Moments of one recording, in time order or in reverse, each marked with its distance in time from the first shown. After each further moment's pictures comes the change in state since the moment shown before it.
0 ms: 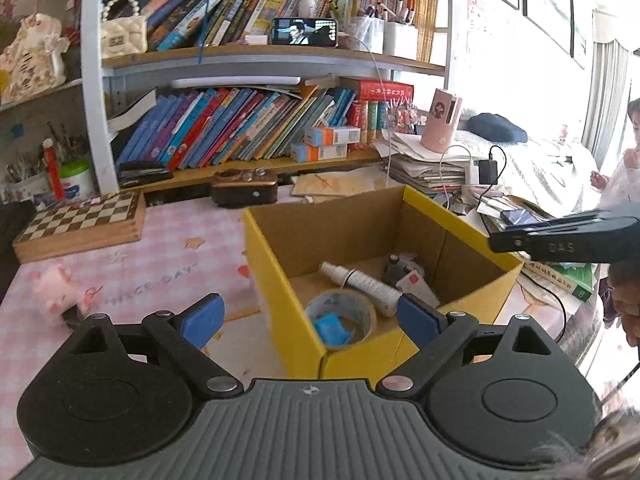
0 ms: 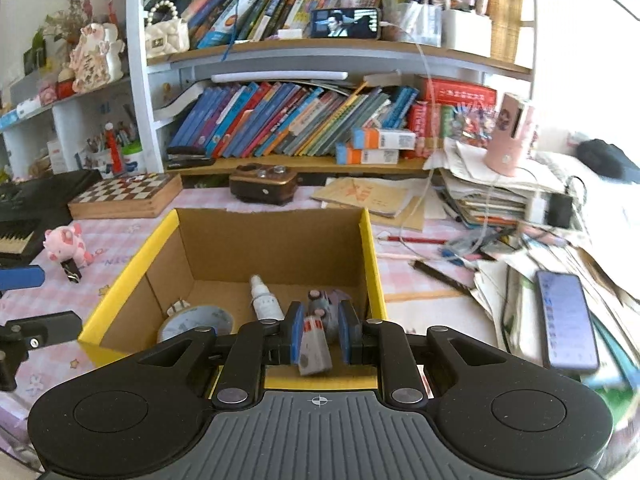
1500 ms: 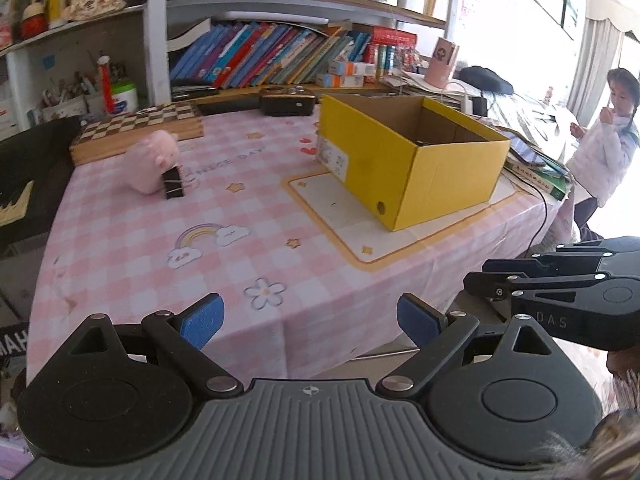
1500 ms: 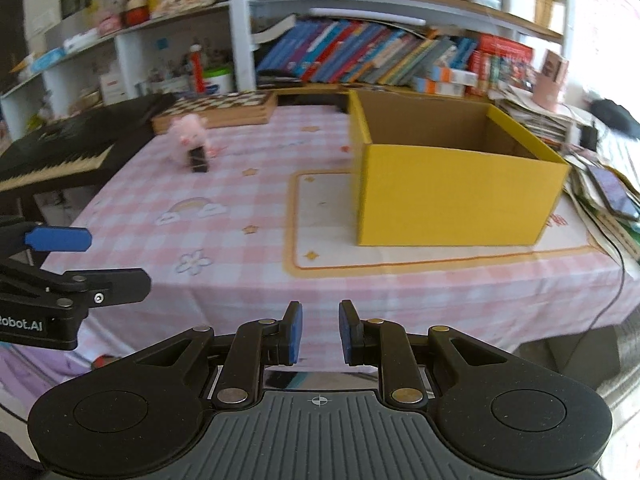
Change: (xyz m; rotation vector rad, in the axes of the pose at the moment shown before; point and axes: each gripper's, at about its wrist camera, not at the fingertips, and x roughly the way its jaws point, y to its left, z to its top) left arm -0.123 0.125 -0.112 -0.006 0.156 -0.054; right arm -0.074 0.230 -0.120 -0.025 0.126 0.025
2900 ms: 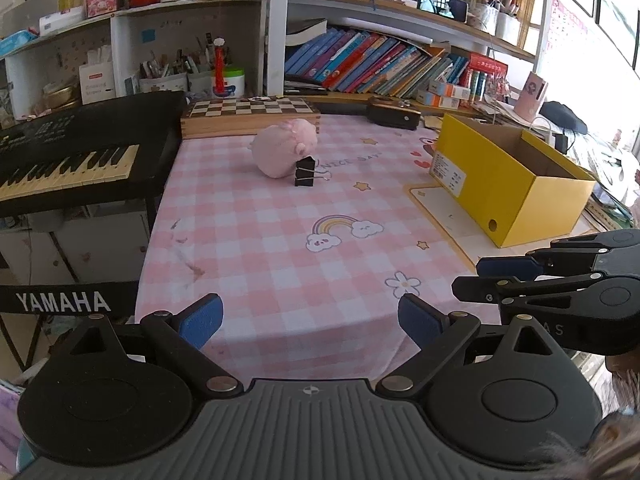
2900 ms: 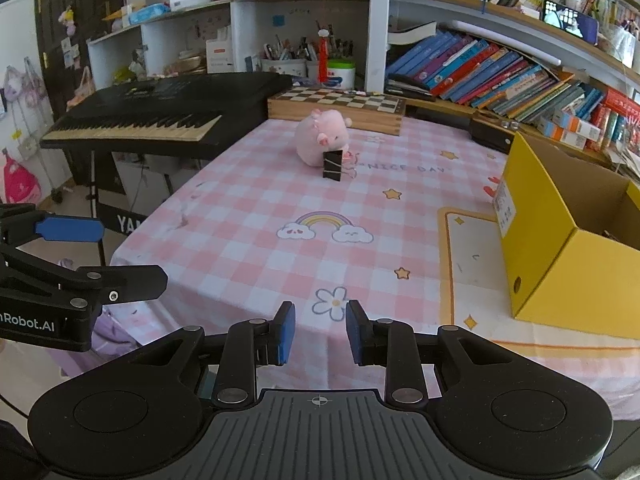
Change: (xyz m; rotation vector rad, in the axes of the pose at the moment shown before) left arm -0.026 0.090 -0.017 -0.150 -0.023 0.185; right arm 0.048 0.099 0.039 -0.204 0.012 0.194
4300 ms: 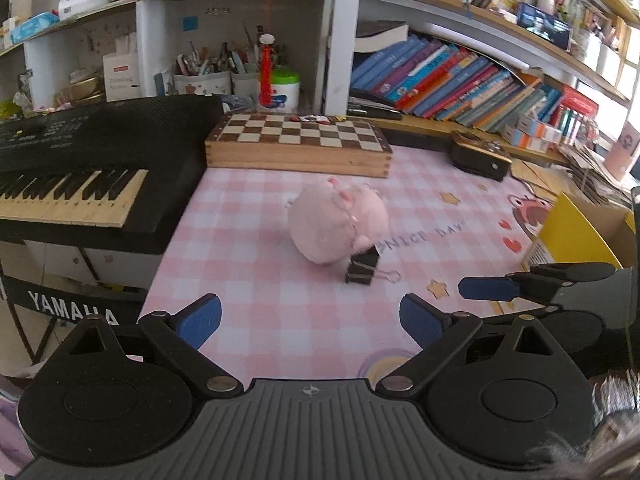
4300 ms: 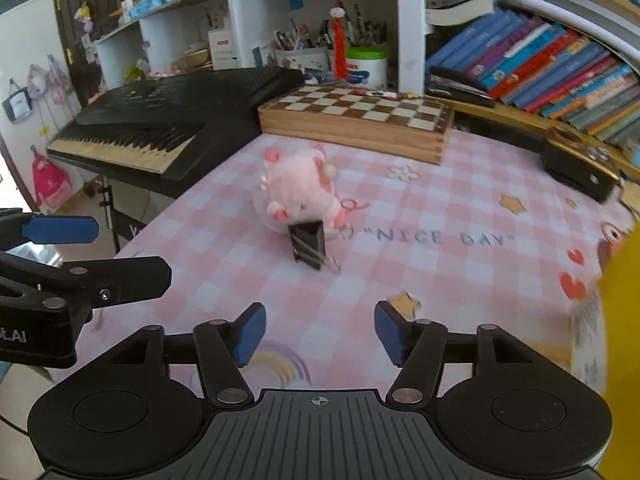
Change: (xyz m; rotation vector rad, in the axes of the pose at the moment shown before) left arm 0.138 0.012 0.116 -0.140 0.011 0.168; right arm 0.166 -0.071 0.118 -0.064 0.037 0.187
